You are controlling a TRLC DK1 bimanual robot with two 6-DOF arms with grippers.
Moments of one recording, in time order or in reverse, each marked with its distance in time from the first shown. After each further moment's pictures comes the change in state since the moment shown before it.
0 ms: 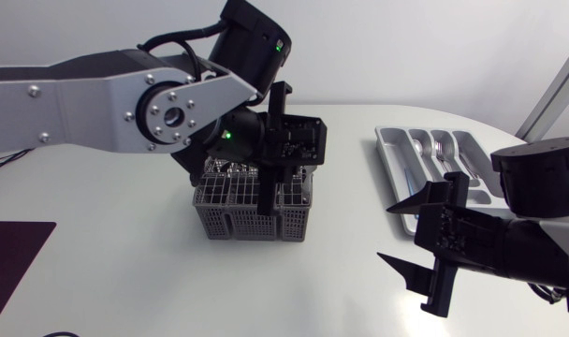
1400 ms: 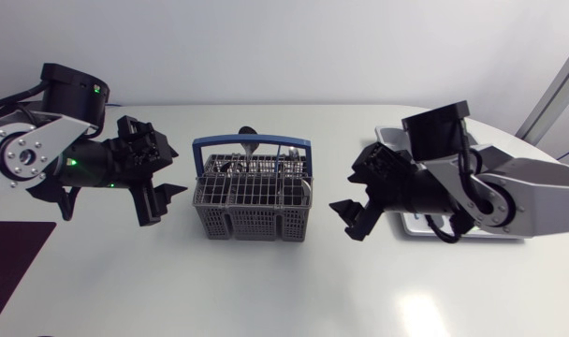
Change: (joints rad) left arm 0.576 -0.278 -0.432 0.072 0.171 -0.027; right arm -0.020 0.551 0.172 0.407 -0.012 0.389
